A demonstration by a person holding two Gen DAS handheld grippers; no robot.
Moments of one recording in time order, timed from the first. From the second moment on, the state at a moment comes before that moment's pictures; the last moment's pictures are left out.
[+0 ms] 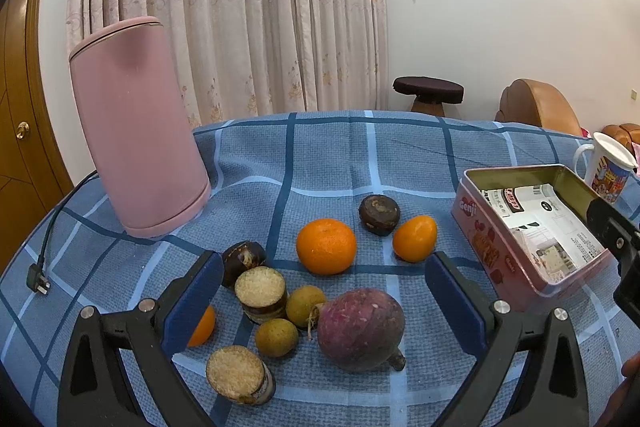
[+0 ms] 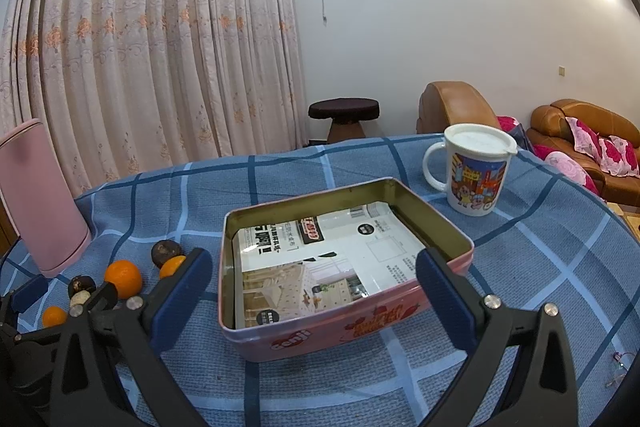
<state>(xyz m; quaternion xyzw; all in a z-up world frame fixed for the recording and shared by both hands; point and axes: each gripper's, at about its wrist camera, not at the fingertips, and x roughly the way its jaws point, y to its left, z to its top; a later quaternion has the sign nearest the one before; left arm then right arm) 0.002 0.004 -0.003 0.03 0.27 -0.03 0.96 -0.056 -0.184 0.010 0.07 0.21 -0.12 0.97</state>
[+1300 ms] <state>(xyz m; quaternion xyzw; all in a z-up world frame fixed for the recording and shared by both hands) 0.001 0.004 -0.006 0.03 0.28 -0.03 0.96 -0.057 -0.183 0.009 0.06 0.21 -0.12 0.97</state>
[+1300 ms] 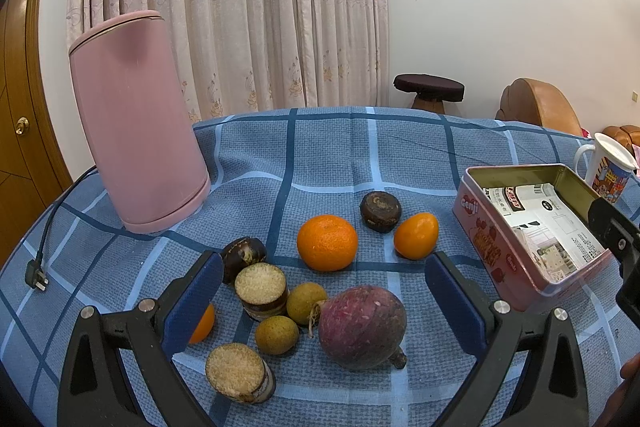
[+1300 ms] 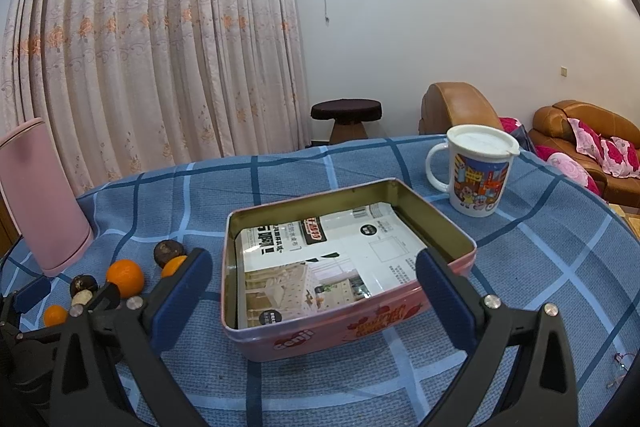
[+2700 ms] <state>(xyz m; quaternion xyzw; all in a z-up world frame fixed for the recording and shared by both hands) 0.012 0.044 0.004 0.03 0.28 -0.04 0.96 -0.053 -0.159 0.003 0.04 0.23 -0.02 0.97</state>
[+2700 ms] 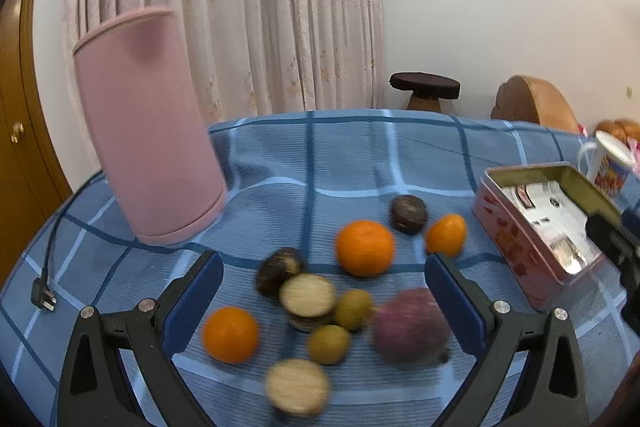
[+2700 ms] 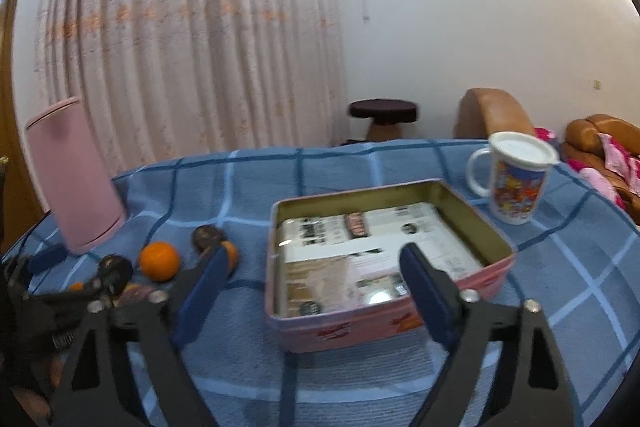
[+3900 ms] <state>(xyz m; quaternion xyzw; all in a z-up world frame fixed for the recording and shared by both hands) 0.028 0.132 -0.017 0.02 0.37 -0.13 0.92 0.007 -0.053 -0.048 0.00 0.40 0.18 0.90</state>
